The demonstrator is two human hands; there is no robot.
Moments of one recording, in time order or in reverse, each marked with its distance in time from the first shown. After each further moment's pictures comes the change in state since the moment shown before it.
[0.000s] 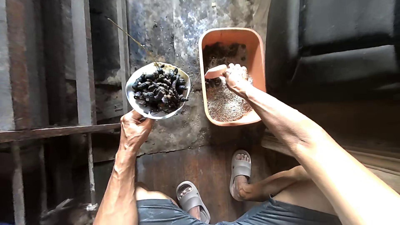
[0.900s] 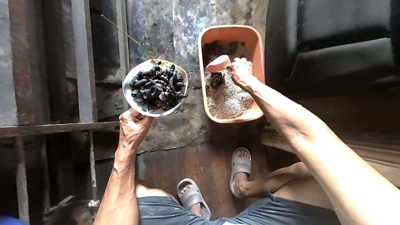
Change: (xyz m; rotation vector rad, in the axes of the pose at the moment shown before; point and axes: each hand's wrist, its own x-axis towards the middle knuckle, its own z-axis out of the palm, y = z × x) left_hand -0.005 -0.003 -0.003 -0.016 0.021 0.034; right_hand 0.005 0.029 0.002 0.084 0.059 0.002
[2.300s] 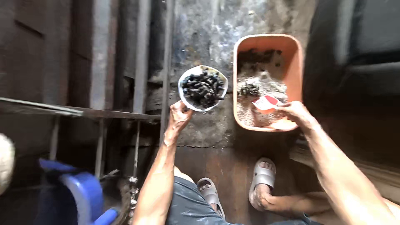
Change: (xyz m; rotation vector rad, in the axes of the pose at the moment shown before) left_hand 0.018 -0.015 0.011 0.047 -0.009 0.001; right_hand -0.108 0.071 0.038 0.612 -0.218 0.391
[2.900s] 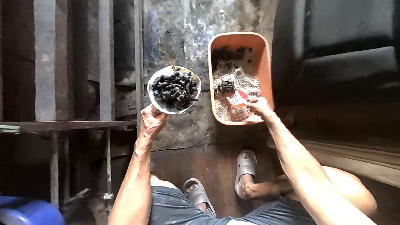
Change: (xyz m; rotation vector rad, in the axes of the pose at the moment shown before) left_hand -0.001 -0.014 0.002 -0.046 -0.008 0.062; right_hand -0.001 -0.003 0.026 0.112 0.037 0.075
